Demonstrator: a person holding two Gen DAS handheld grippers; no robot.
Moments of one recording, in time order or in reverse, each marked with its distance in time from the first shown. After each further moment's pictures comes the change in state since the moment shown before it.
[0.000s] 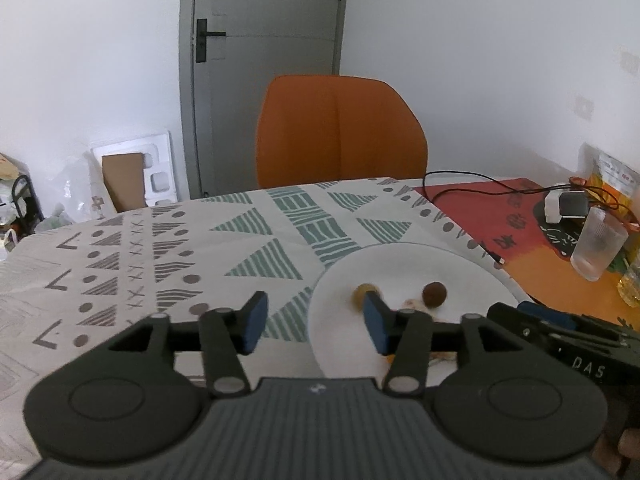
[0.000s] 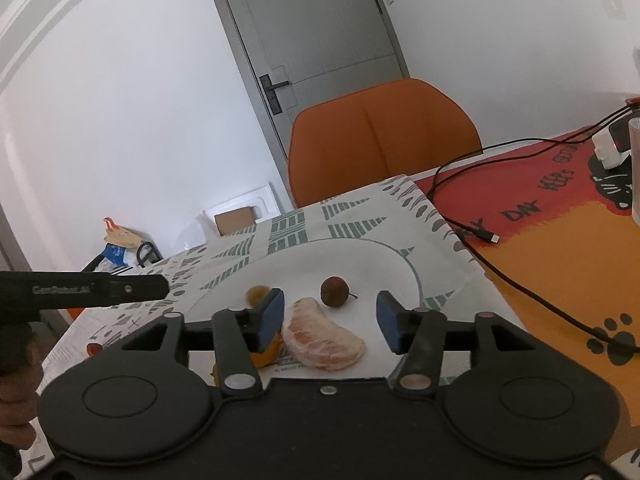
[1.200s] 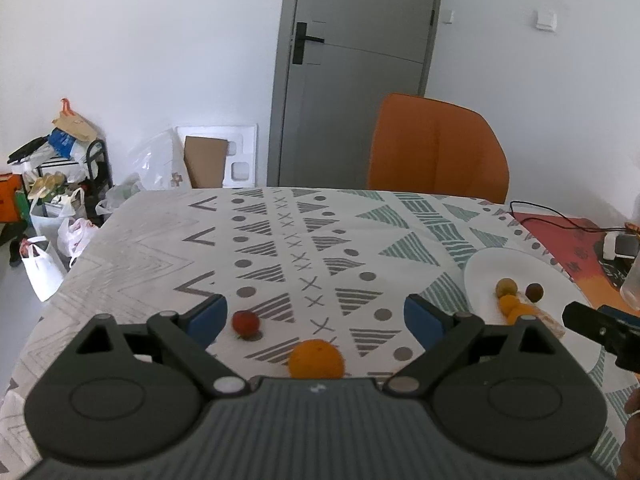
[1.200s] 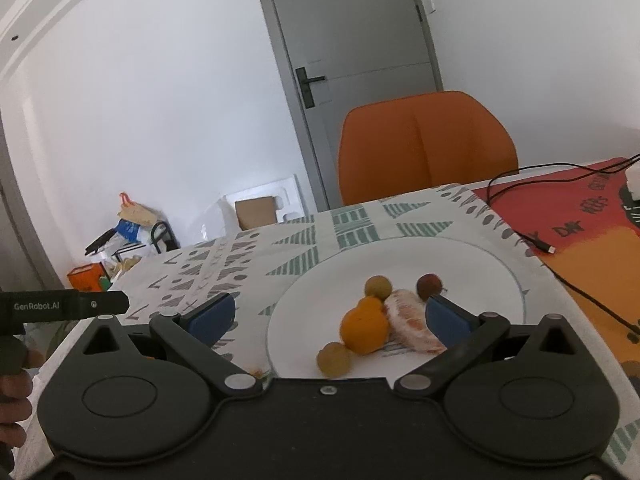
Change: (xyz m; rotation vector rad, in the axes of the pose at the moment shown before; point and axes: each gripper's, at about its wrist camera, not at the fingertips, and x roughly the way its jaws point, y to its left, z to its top) left arm -0.064 0.113 -0.039 -0.169 -0.037 0.156; right arm -0.010 0.088 -0.010 -0.108 0.015 0.014
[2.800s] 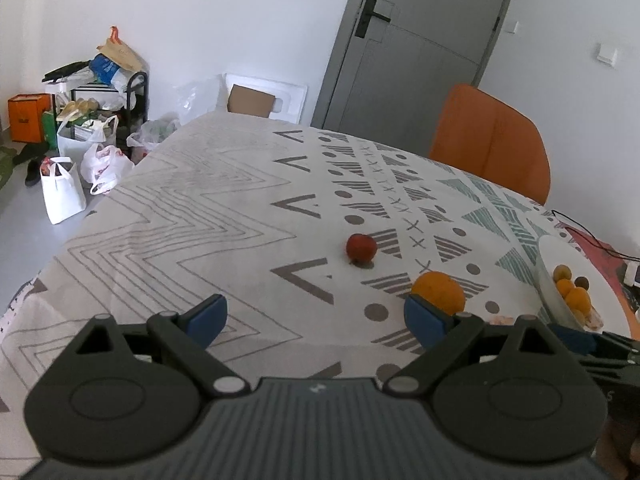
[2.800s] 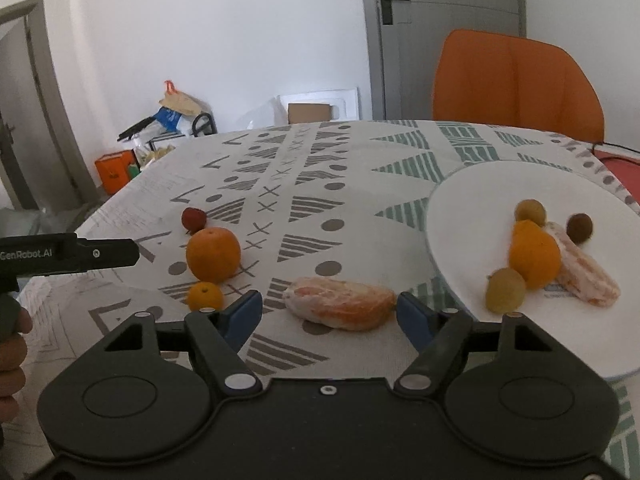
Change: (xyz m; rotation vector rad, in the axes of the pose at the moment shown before) left arm 0.004 0.092 -0.047 -0.194 0.080 0.027; right arm 0.061 0.096 -0.043 -0.216 0.259 0.080
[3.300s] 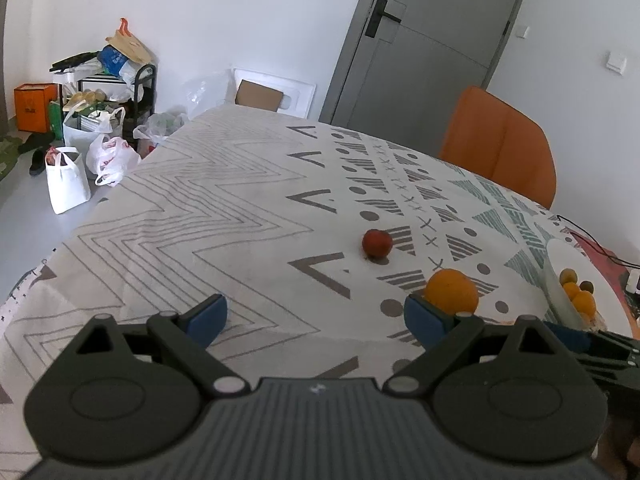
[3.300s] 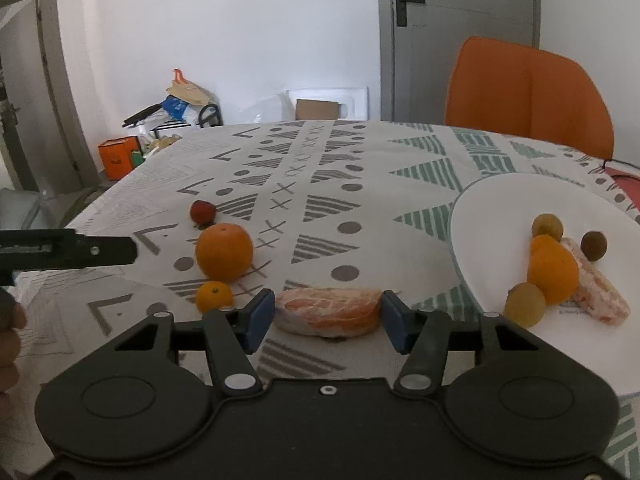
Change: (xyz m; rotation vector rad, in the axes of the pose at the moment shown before) left arm -0.001 0.008 -0.003 -0.024 0.005 0.003; right arm -0.003 0.007 0.002 -0.041 0.008 0.018
